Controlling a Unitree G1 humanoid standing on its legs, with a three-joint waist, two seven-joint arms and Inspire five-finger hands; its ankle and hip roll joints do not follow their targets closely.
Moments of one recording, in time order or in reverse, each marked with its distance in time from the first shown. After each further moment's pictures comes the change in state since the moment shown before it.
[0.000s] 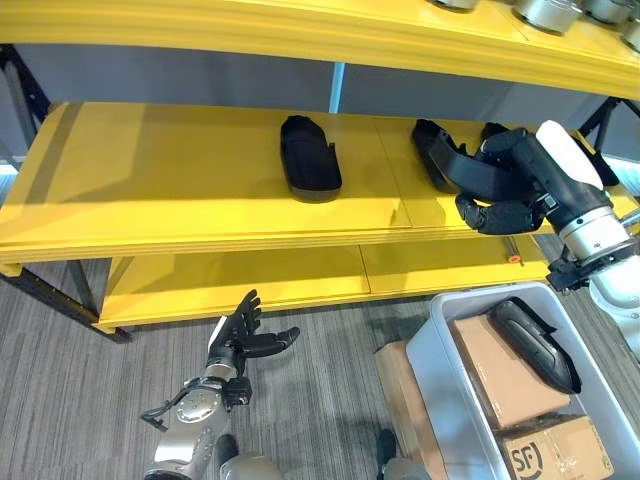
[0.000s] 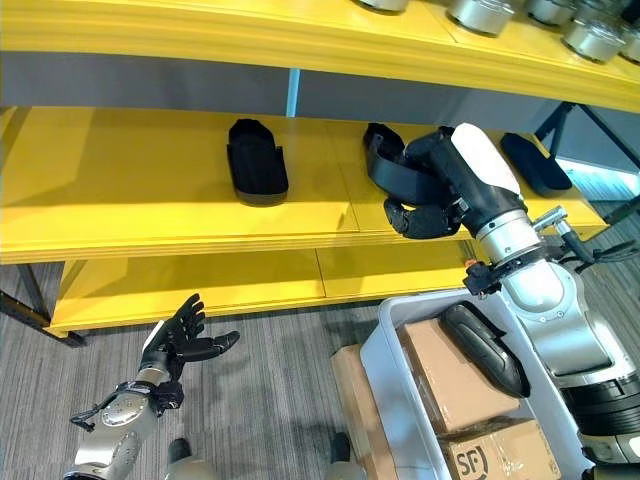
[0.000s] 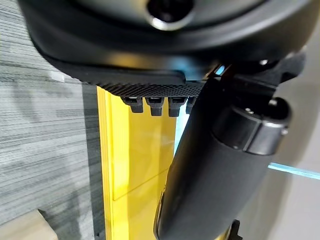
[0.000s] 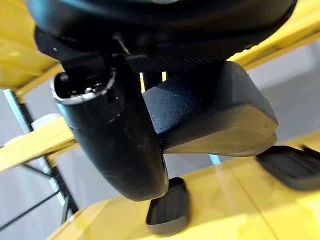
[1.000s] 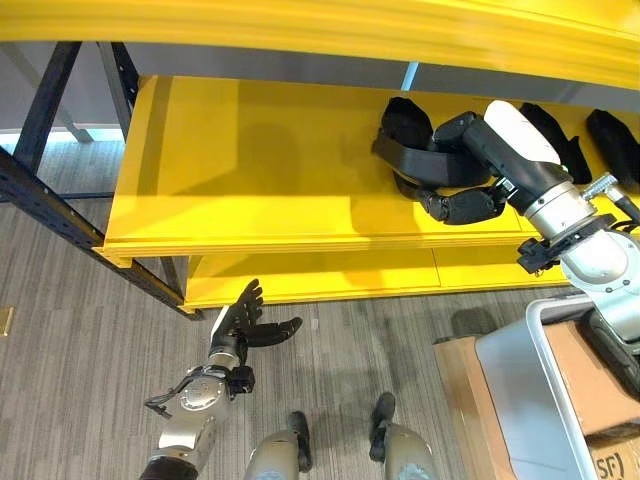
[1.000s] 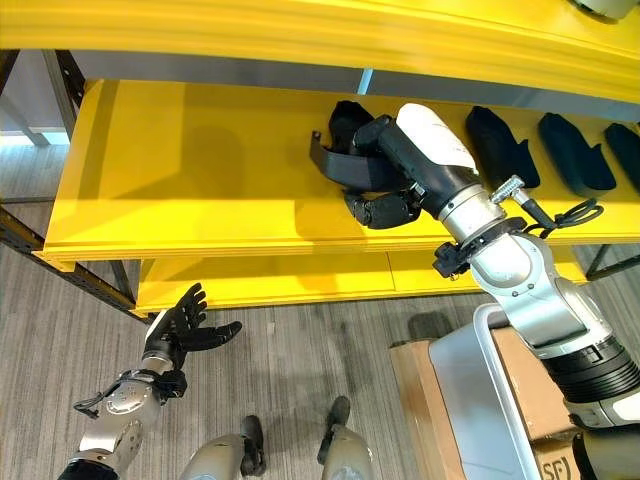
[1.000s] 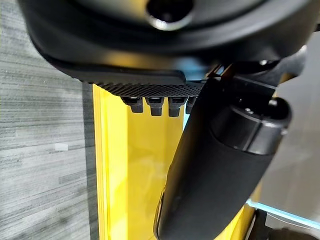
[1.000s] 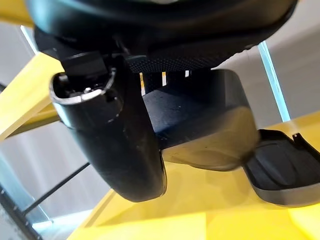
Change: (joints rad) left arm -0.058 0.000 0.001 0.021 -0.001 -0.008 0.017; right arm -0.108 0.045 0.138 -0.009 -0.002 0.007 0.021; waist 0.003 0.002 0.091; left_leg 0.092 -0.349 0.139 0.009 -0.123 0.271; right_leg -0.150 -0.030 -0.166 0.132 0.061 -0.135
